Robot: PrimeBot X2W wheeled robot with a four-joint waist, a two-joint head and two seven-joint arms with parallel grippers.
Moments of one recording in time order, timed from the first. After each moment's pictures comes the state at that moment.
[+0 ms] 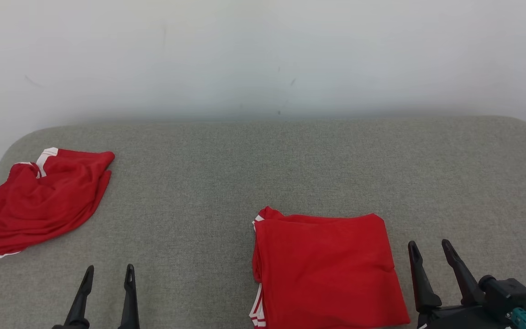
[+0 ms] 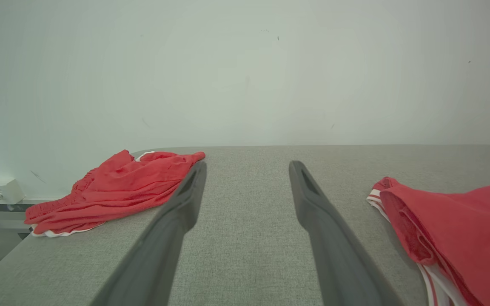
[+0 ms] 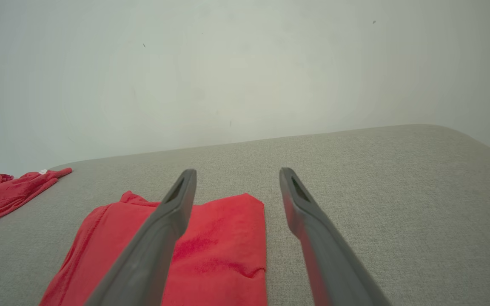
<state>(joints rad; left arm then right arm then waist) 0.06 0.07 0.03 0.09 -0.09 -0.10 -0.26 0.01 -0.11 0.05 0.14 0.28 0.13 -0.16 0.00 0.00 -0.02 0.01</state>
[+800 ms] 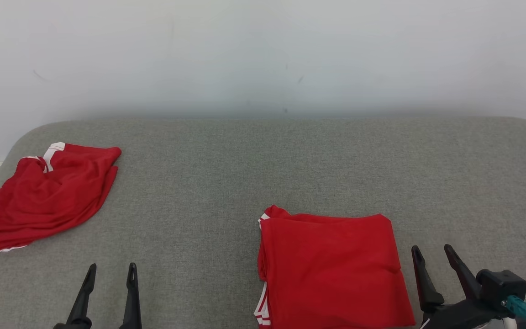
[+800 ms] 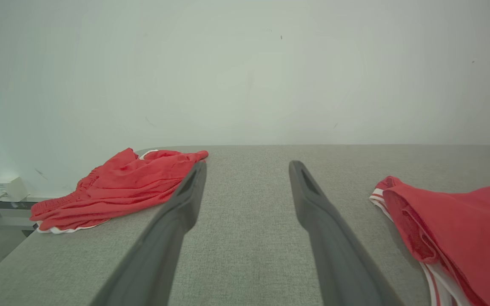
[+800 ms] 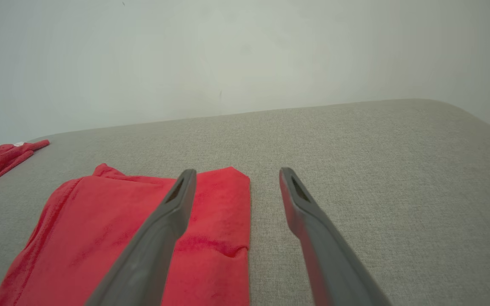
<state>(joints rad) 0.06 0.07 0.03 0.08 -0.09 -0.10 -0.26 -0.03 -0.13 0.03 0.24 0.27 0.13 -0.13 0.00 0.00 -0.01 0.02</state>
